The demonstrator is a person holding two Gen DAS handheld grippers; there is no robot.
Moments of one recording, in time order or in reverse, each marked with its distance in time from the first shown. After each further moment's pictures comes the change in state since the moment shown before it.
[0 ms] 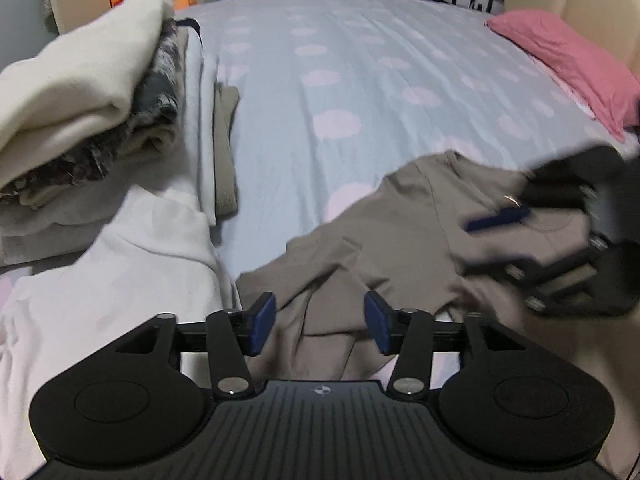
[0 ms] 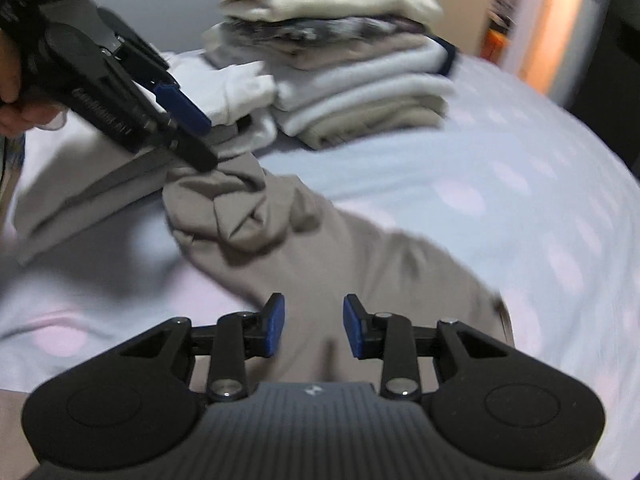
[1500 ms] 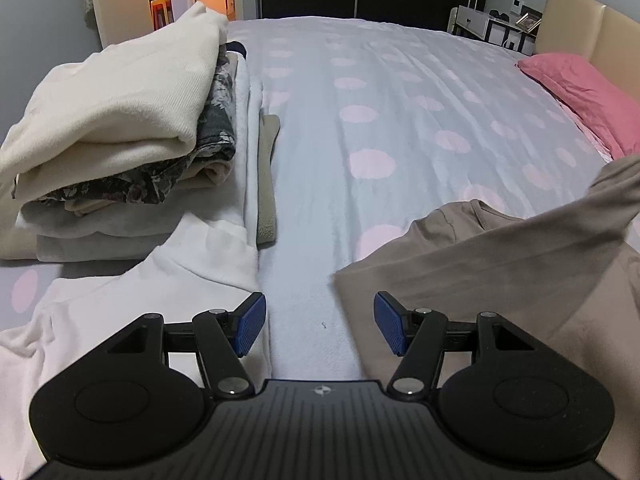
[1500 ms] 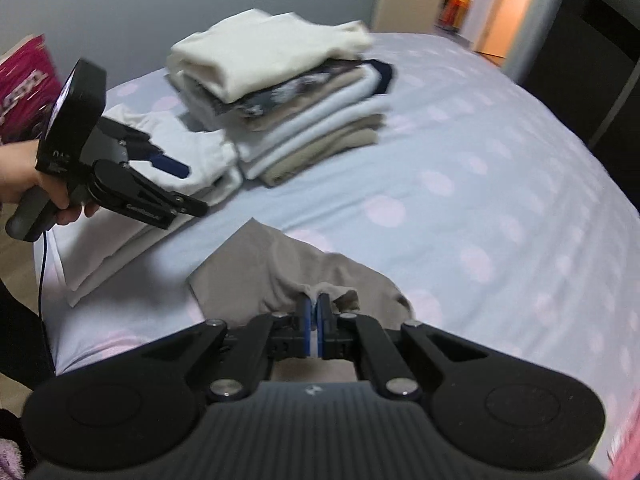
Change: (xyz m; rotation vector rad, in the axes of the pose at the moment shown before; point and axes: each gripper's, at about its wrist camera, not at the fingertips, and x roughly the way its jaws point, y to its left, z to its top) left arm -0.025 0.015 0.015 -0.094 -0.086 0.067; right arm -0.159 -0.053 0.076 0.178 0.163 -0.092
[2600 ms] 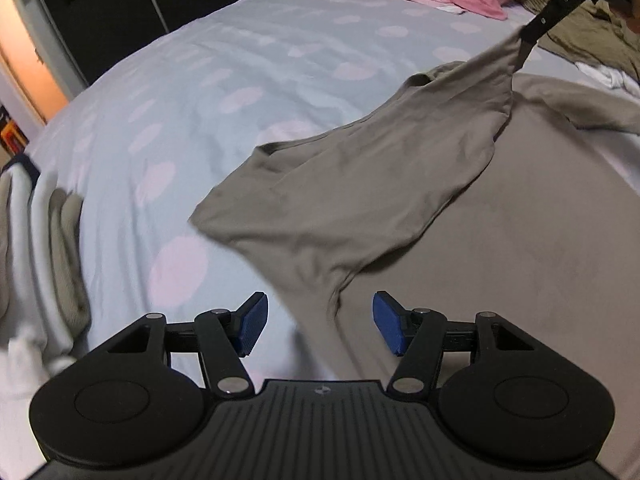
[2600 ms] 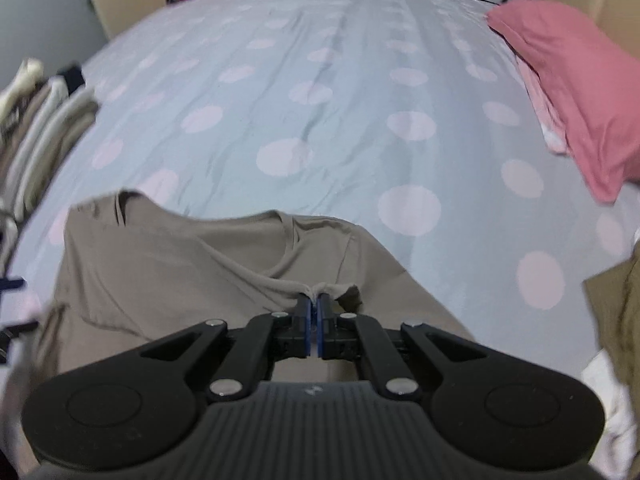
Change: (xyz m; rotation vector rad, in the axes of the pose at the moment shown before) left arm 0.058 -0.174 -0.047 0.597 0.035 -0.129; right arm 0.017 -0.184 -0.237 0.750 0.024 -0.226
